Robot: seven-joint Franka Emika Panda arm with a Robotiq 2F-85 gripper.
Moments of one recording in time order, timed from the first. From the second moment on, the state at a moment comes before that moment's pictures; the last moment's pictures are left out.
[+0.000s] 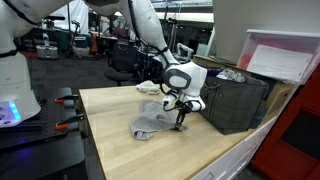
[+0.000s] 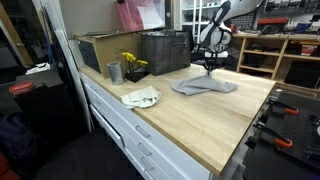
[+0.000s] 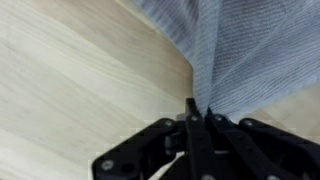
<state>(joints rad) -0.33 0.87 -0.20 -1.58 0.30 2.42 0.27</state>
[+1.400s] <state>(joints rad) -0.27 0.76 -0.36 -1.81 0.23 2.62 0.42</state>
